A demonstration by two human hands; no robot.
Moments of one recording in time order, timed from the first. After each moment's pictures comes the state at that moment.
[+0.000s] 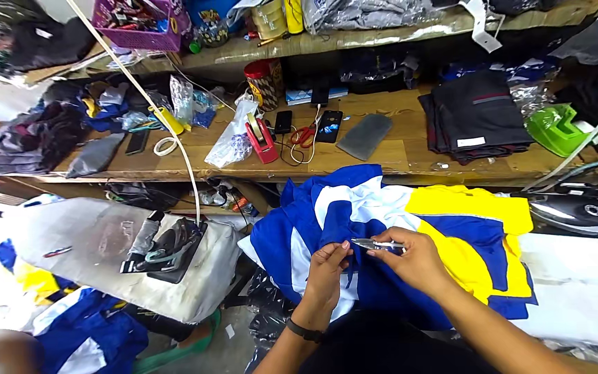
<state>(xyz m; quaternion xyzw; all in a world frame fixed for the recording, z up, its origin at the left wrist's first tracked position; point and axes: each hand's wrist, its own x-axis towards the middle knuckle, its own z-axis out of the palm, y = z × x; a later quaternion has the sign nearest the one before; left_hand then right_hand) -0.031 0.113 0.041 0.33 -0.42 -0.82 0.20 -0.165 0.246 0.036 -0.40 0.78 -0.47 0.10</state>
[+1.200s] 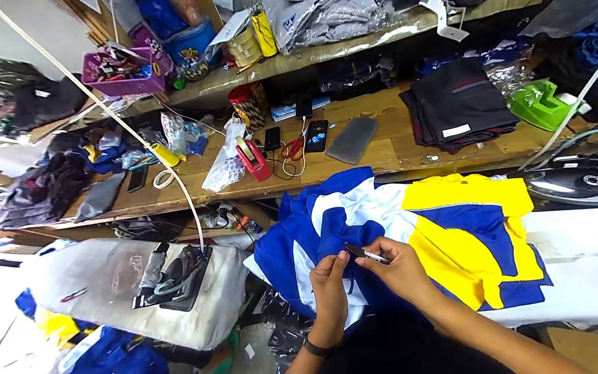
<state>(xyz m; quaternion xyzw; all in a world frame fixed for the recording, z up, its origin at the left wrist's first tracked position) -0.035 0.127 0.018 0.25 -0.47 -0.77 0.36 -0.135 0.233 0.028 -0.26 0.71 -0.62 0.21</state>
